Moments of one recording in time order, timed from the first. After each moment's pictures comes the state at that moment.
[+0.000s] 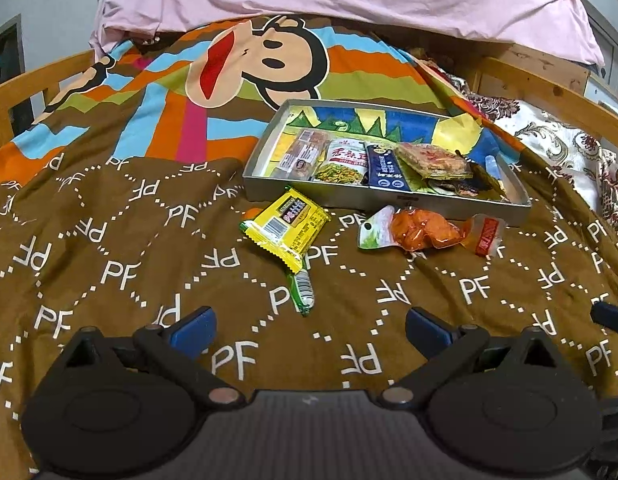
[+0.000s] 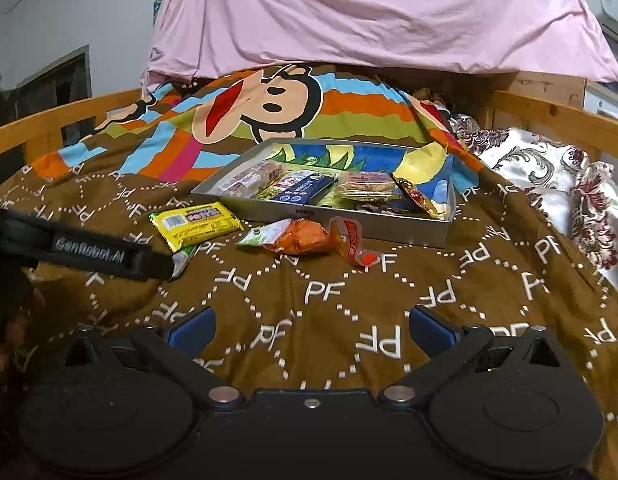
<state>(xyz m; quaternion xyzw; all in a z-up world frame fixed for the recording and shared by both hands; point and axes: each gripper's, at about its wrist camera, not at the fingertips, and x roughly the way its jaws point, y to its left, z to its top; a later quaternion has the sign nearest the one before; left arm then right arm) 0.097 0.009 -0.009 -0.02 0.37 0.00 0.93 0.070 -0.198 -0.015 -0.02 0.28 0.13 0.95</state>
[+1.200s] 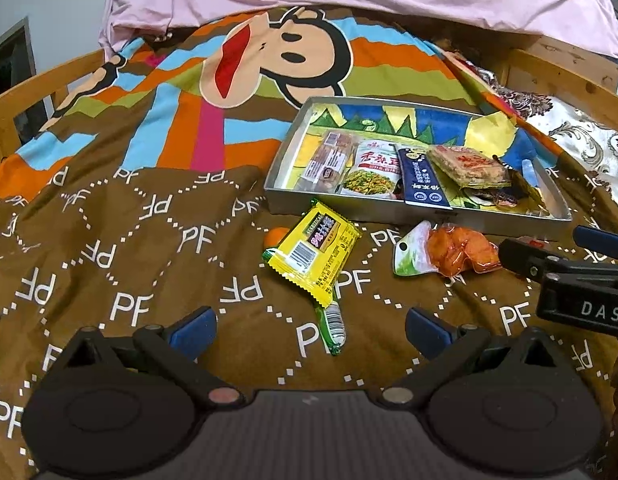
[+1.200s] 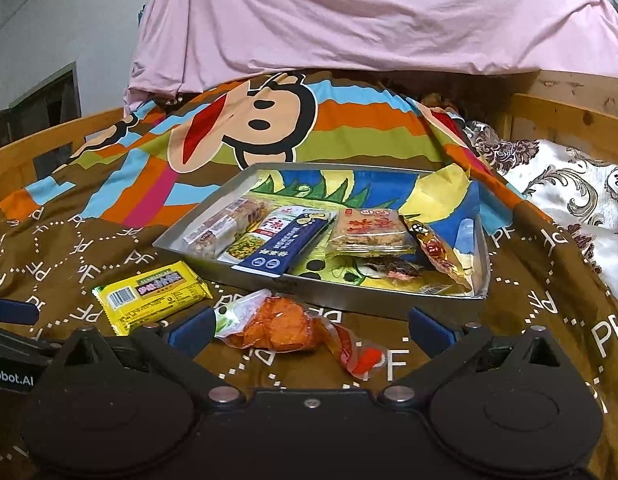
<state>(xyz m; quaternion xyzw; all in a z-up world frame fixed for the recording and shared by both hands) 0.136 0.012 -0.009 -0.01 0.39 0.04 0.92 0.182 -0.194 -0.016 0.00 0.28 0.14 0.95</state>
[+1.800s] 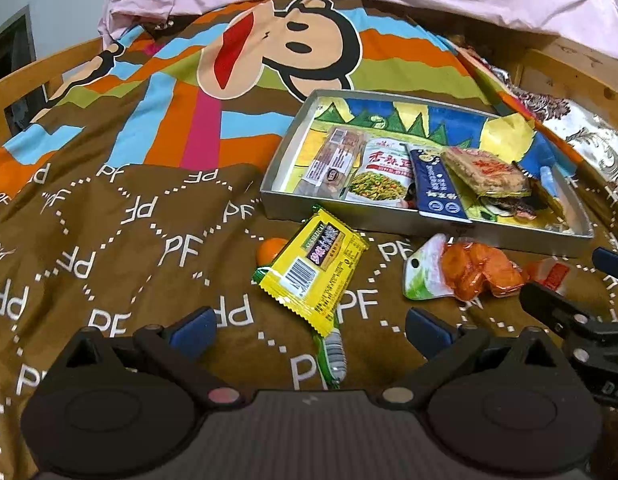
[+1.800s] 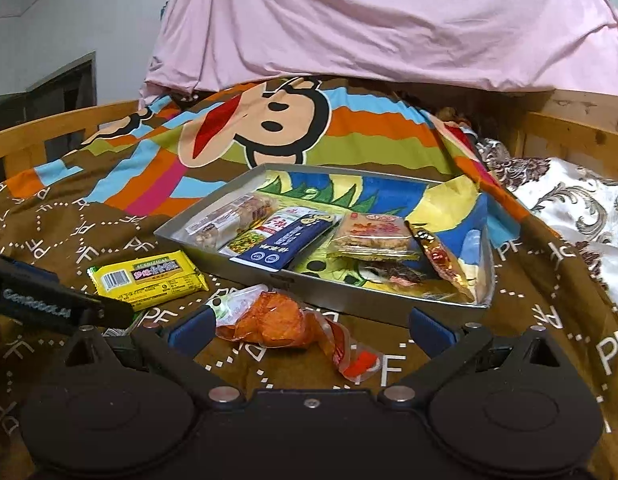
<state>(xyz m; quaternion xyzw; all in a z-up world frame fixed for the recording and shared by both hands) 0.168 0.017 -0.020 -0.02 0.40 0.04 0.92 0.184 -0.197 -0.029 -0.03 0.26 0.16 0.95</state>
